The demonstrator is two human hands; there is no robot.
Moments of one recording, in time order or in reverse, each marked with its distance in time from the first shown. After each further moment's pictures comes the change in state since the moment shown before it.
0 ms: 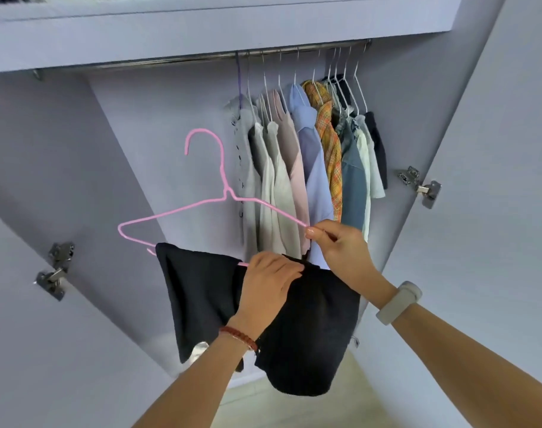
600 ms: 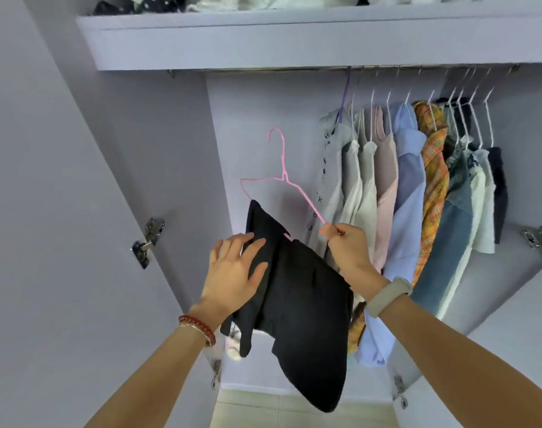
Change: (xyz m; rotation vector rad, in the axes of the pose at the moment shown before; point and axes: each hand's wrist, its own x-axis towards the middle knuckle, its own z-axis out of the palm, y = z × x) left_hand -0.037 -0.102 -0.081 0.337 -0.034 -0.503; right_hand 0.073 -0.020 0.111 0.303 -0.183 0.381
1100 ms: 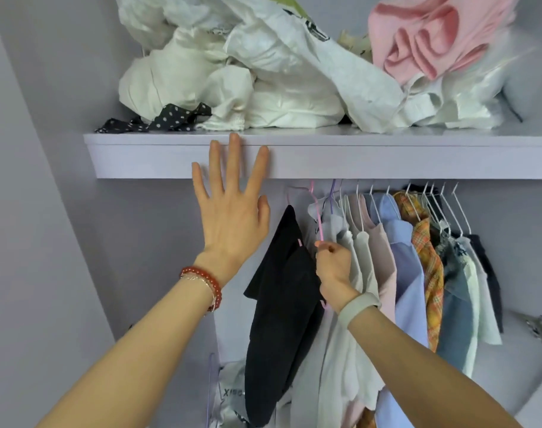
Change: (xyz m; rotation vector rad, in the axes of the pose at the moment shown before) left_hand 0.200 0.004 -0.117 0.174 0.662 0.144; right_hand 0.111 -0.083 0.052 0.318 0.253 0.013
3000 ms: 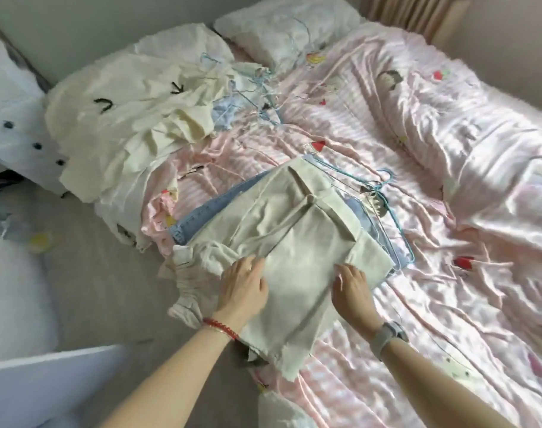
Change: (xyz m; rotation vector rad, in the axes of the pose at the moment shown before) left_hand -0.606 0.577 -0.440 -1.156 -1.160 1.852; right_hand -0.836 0.235 -0.574 -0.598 1.500 1.005
